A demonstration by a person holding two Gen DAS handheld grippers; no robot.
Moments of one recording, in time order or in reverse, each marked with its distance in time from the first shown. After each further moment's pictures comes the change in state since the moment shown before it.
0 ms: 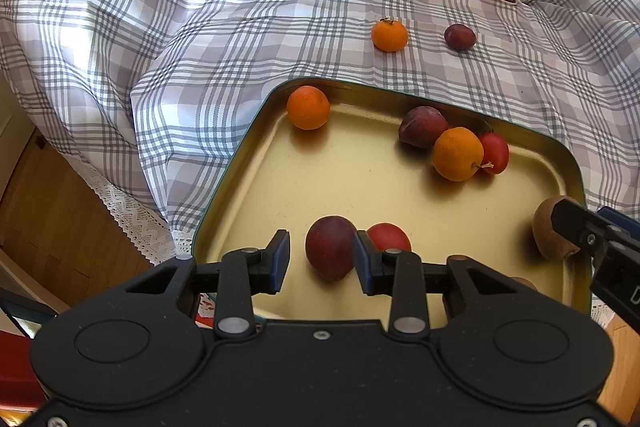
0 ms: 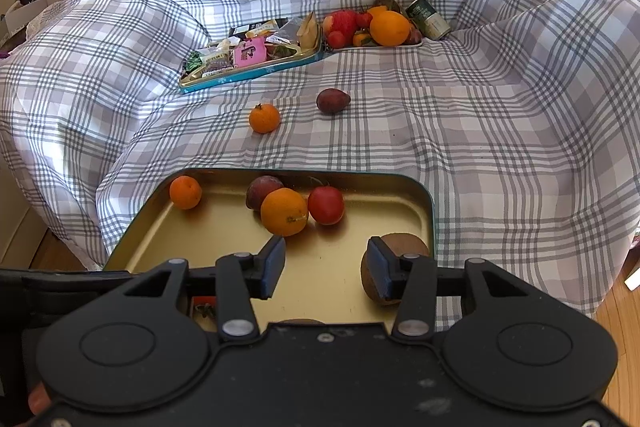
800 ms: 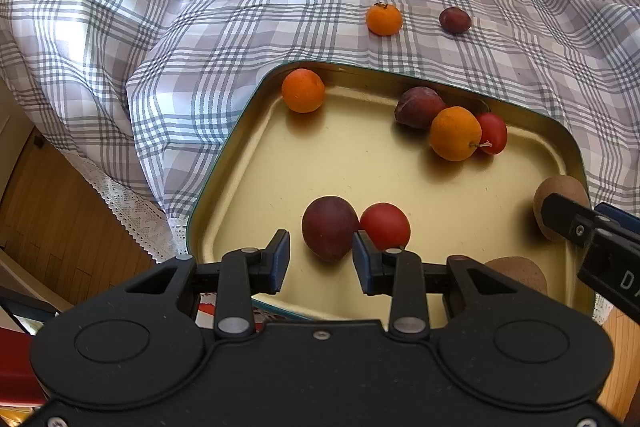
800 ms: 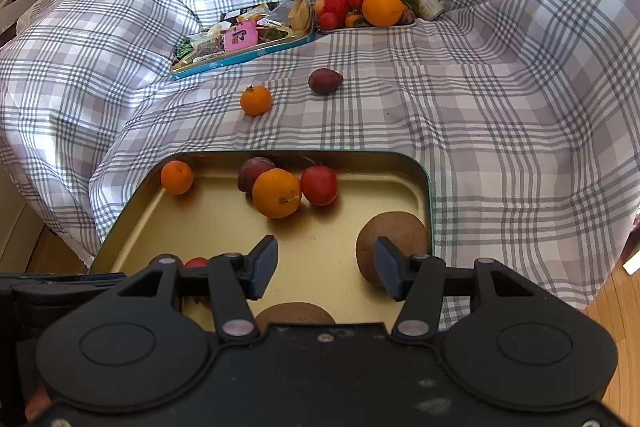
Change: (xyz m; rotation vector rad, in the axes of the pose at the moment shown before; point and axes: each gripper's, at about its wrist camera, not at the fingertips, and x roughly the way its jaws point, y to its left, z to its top) left arm 0.002 -0.002 -0.008 0.023 0.026 -0.003; right arm 0.008 -0.002 -0.006 0.025 0.048 -0.015
